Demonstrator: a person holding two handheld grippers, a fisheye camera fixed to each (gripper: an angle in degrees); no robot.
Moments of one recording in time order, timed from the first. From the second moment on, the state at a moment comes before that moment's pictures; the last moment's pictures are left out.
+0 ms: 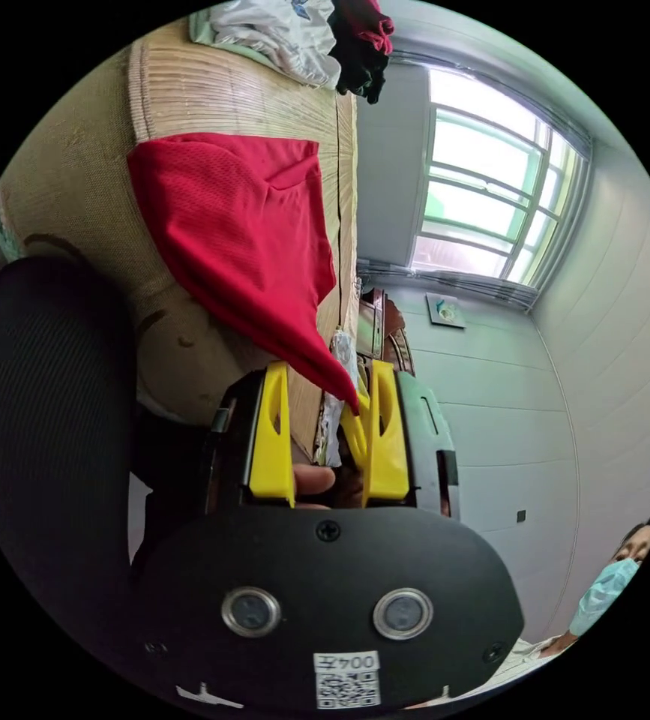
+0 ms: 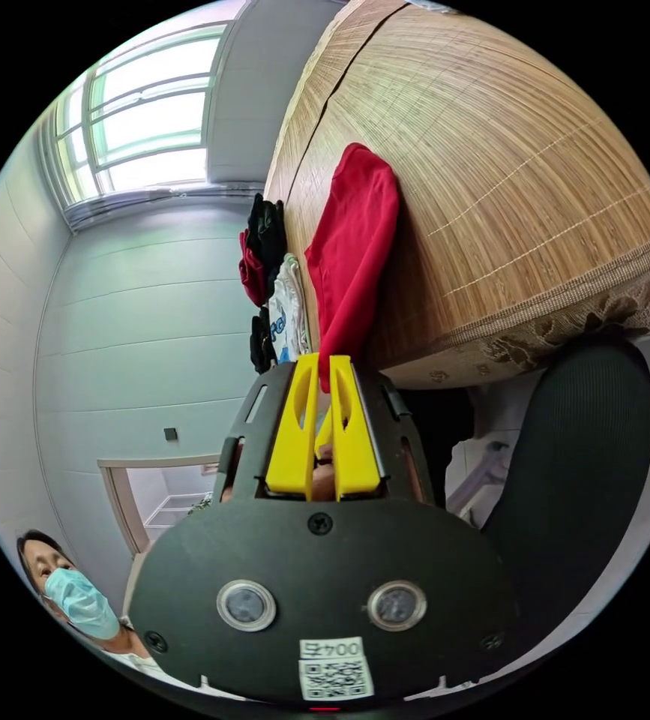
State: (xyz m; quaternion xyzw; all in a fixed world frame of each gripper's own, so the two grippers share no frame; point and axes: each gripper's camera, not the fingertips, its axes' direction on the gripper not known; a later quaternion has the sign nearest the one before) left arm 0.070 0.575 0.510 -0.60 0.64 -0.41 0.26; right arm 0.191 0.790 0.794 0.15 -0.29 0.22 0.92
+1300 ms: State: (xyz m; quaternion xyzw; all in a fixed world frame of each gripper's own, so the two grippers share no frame) left arm 0.042 0.524 0.592 -0.63 0.65 -0.36 0.22; right arm 0.289 0.733 0.900 0.16 -0.31 0.21 0.91
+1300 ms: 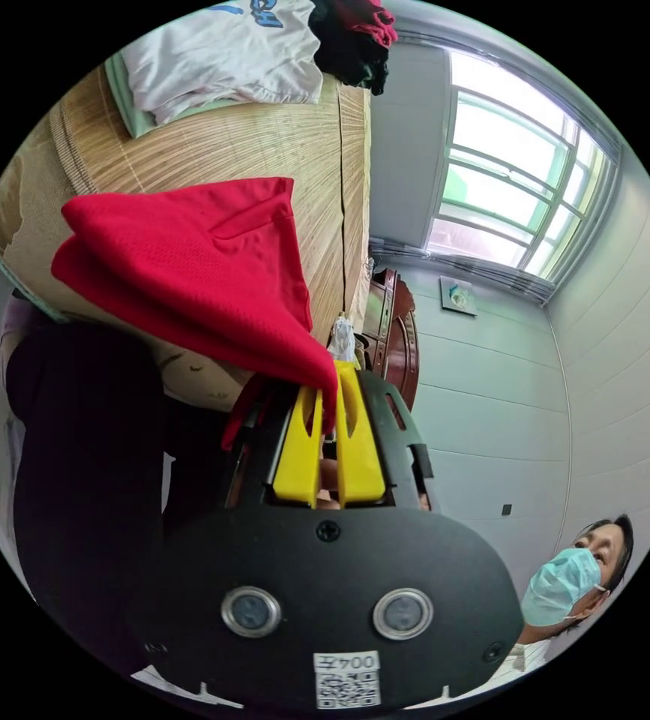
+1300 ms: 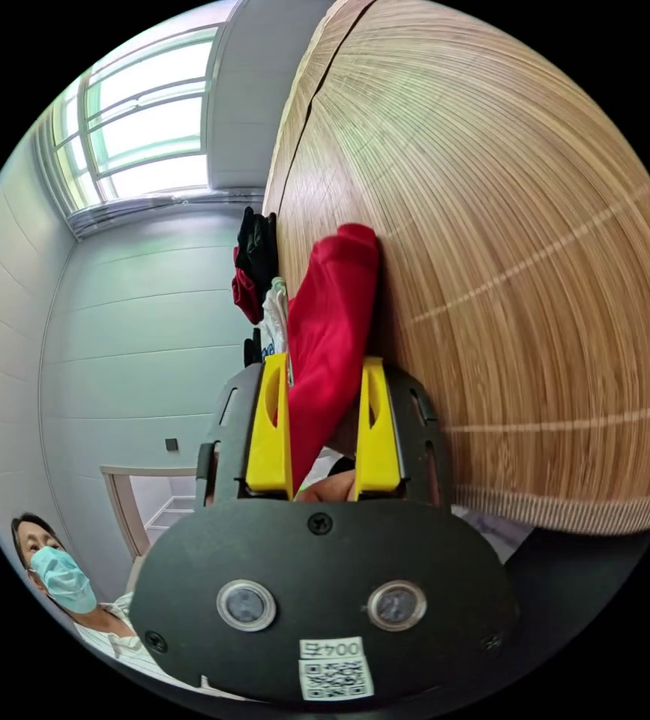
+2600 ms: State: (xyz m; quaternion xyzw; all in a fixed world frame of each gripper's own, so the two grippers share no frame) left arm -0.017 0.682 0.901 -0.58 0.52 -0.59 0.20; right arm -0.015 0.300 1.100 -0.03 -0.14 0.04 0.99
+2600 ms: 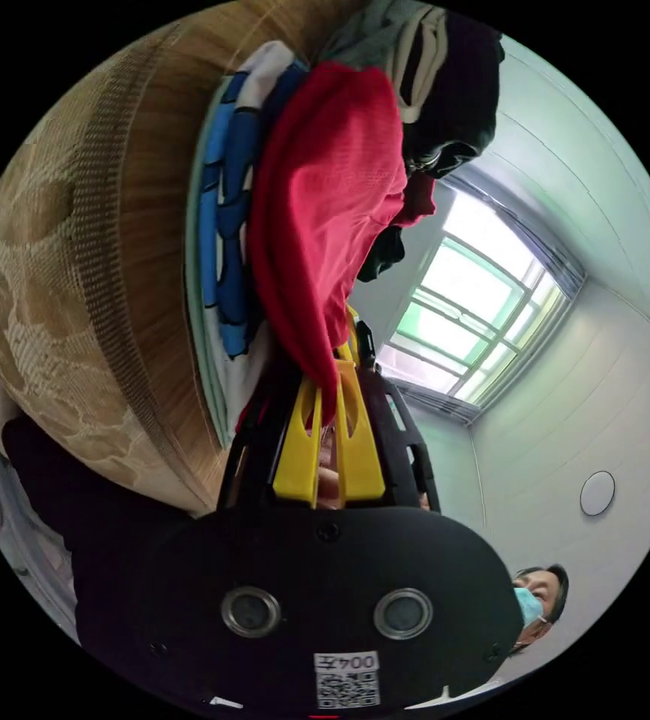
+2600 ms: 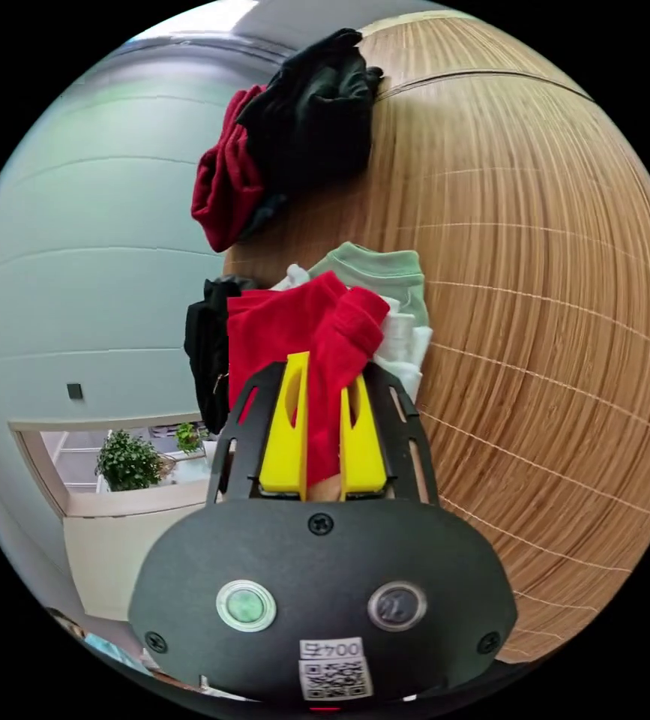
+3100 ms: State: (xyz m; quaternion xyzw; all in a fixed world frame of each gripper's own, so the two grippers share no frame) left arm -0.052 0.690 0.928 -0.56 0.53 -0.62 0.16; right arm 0.010 0.487 1.064 -0.02 -0.30 -0.03 0.95
